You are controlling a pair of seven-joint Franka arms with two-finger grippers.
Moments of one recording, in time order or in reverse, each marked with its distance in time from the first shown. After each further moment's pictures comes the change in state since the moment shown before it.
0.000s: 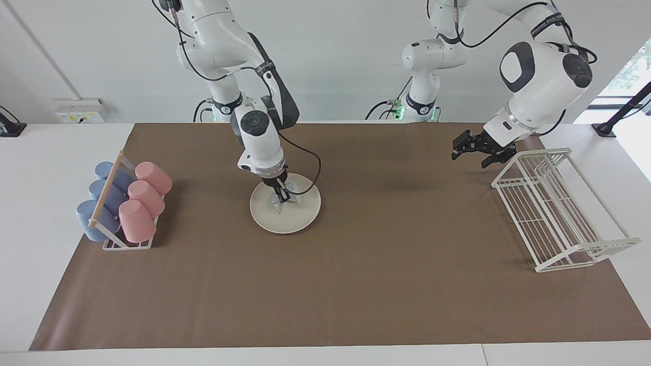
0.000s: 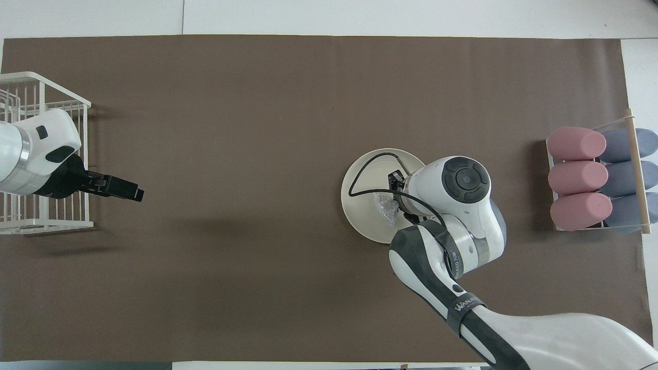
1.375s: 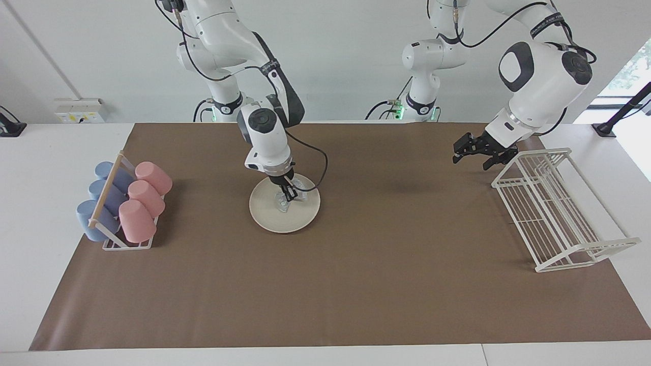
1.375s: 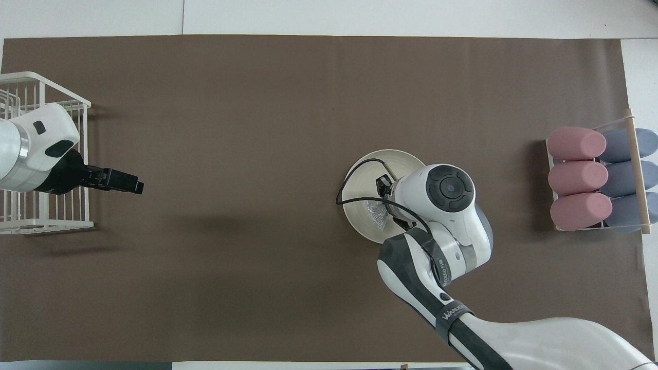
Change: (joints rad) left arm -0.001 0.000 -0.001 0.000 0.001 0.042 -0.051; right arm 0.026 0.005 0.006 -0.002 0.002 0.027 -0.018
